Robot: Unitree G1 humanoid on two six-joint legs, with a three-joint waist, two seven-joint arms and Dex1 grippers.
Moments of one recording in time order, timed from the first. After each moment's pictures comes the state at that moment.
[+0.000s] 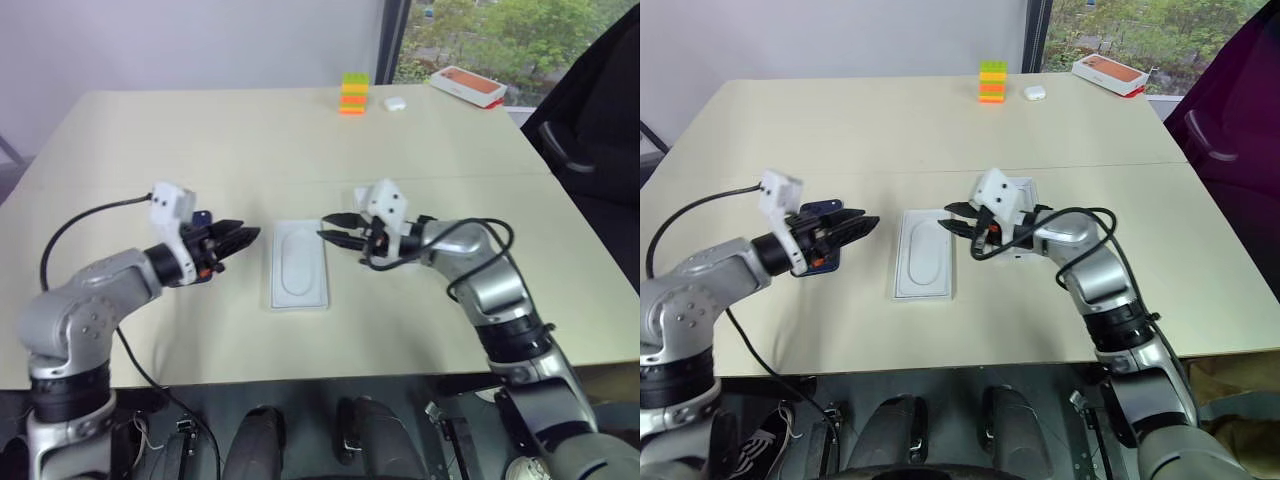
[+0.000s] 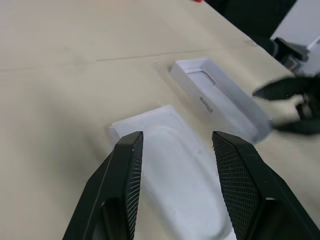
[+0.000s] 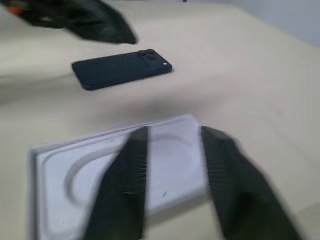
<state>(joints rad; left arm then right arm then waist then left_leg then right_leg) -0.31 0.56 0.33 -0.35 -0.76 0.98 -0.62 -0.65 -0.39 0.22 -0.01 0.19 0.39 0.84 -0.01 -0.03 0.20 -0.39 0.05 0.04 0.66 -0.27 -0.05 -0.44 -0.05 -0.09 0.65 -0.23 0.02</state>
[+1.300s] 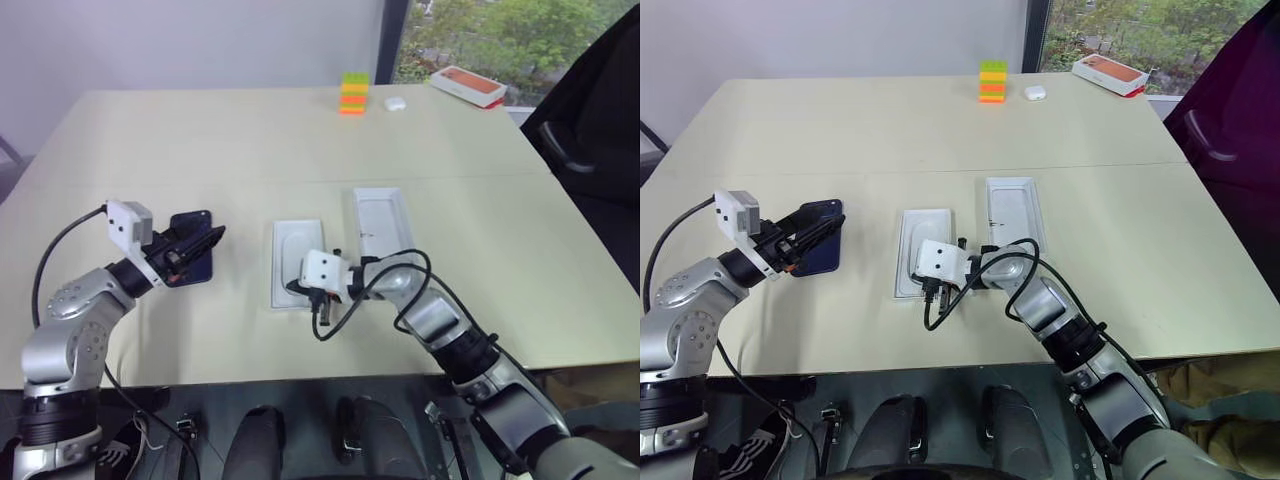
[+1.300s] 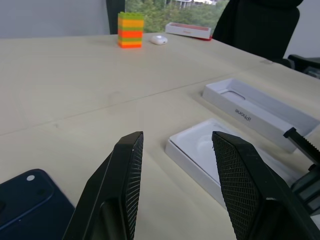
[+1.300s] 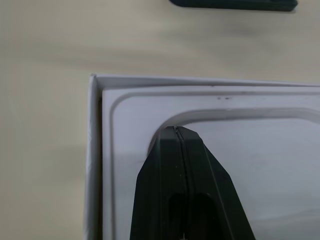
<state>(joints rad) -0.20 0.58 0.33 -0.16 -0.60 0.45 -0.77 -0.59 -0.31 0.50 0.07 -0.10 0.27 0.91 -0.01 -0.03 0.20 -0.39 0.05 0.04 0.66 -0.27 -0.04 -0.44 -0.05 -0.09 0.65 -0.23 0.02</state>
